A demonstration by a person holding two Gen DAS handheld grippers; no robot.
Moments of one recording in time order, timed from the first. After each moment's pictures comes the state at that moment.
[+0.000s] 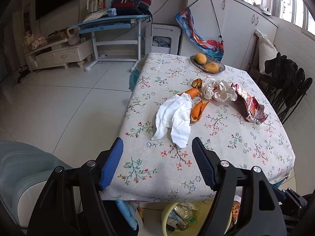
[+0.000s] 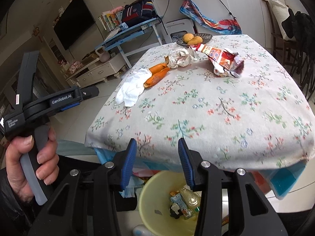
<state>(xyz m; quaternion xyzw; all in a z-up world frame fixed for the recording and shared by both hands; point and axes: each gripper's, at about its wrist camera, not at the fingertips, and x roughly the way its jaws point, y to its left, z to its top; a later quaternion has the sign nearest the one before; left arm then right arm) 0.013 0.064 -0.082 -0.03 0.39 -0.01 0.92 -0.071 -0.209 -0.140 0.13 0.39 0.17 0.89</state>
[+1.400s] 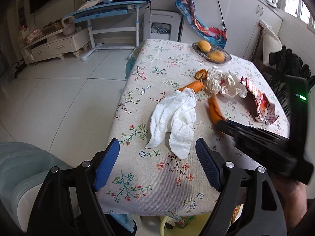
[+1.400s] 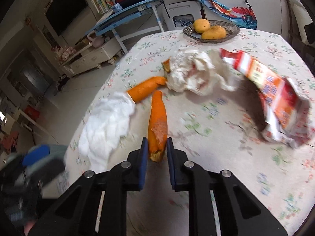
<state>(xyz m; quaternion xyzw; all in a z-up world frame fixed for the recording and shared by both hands) 0.063 0.051 -0.109 -0.02 0.44 -0.01 0.90 0.073 -0.185 -0.156 0.10 0.46 0.18 0.86</state>
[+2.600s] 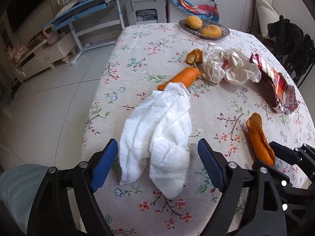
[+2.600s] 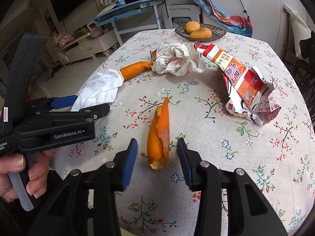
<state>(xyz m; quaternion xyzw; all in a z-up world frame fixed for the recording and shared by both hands) 0.127 0.009 -0.148 0.06 0.48 -0.04 0.87 0.043 -0.201 -0.158 0.03 0.46 0.17 0.87</state>
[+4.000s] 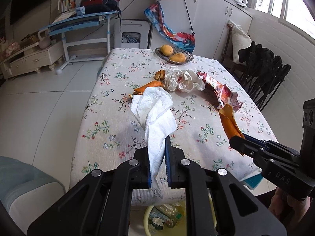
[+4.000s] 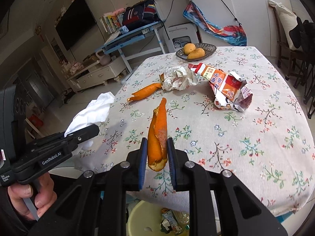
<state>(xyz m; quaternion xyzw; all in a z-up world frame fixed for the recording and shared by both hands) 0.020 0.025 -0.097 -0.02 0.40 -0.12 0.91 -0.020 -0.225 -0.124 0.12 0.38 0.18 0.90</state>
